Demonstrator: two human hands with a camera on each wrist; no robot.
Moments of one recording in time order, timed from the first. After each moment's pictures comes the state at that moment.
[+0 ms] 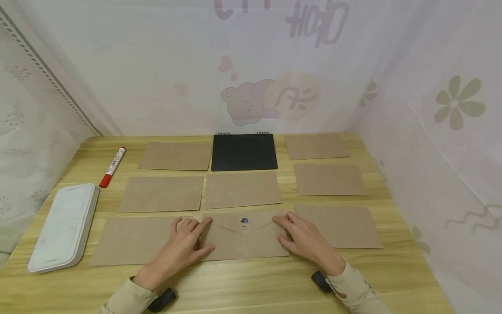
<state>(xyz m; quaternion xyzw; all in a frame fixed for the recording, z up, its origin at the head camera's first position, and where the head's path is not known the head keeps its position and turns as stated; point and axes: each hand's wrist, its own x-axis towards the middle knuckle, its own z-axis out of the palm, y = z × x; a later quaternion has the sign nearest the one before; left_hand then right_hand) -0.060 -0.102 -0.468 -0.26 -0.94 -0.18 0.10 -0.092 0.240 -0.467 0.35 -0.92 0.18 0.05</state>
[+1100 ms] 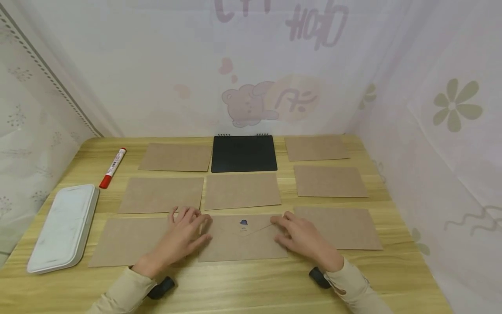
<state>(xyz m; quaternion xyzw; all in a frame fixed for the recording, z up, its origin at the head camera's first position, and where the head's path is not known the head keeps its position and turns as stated) -0.082 -0.108 -0.462 -0.26 -0.94 -0.17 0.10 -0.099 0.234 -0.452 0.33 -0.93 0.17 -0.03</state>
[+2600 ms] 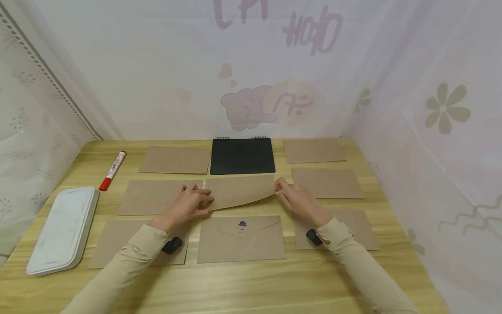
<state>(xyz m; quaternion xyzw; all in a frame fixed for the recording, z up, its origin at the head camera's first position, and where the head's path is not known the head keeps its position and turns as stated) -0.160 -0.113 -0.454 -0.27 -0.94 -0.19 -0.02 -0.189 0.241 -0.449 0.38 -0.90 0.19 0.08</state>
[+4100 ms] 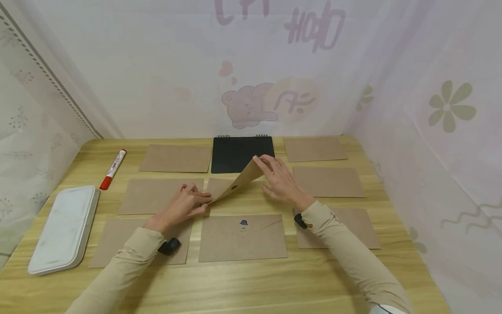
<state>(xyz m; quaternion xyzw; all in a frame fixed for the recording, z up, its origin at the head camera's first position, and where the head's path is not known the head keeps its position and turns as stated) -0.163 -0.130 -0.464 -0.35 -0.92 -0.18 0.09 -0.224 0.196 -0.436 0.47 -0.83 0.17 0.23</state>
